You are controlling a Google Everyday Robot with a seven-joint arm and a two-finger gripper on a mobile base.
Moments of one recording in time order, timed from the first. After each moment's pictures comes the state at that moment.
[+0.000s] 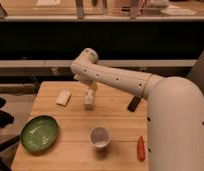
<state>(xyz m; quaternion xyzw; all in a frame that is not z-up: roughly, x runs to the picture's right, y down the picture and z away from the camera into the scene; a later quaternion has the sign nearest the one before) -0.075 -0.032 0.854 -0.11 -0.11 -0.45 0.88</state>
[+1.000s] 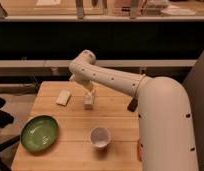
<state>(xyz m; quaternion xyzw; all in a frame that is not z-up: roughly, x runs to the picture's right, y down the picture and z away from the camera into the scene) -0.112 -0.026 0.882 -0.11 -0.16 -0.47 0.86</state>
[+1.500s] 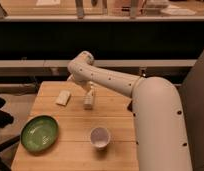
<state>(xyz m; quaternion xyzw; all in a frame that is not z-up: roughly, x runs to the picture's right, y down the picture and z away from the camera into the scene) -0.124 -0.021 0.896 -0.11 -0.18 -0.48 0.85</state>
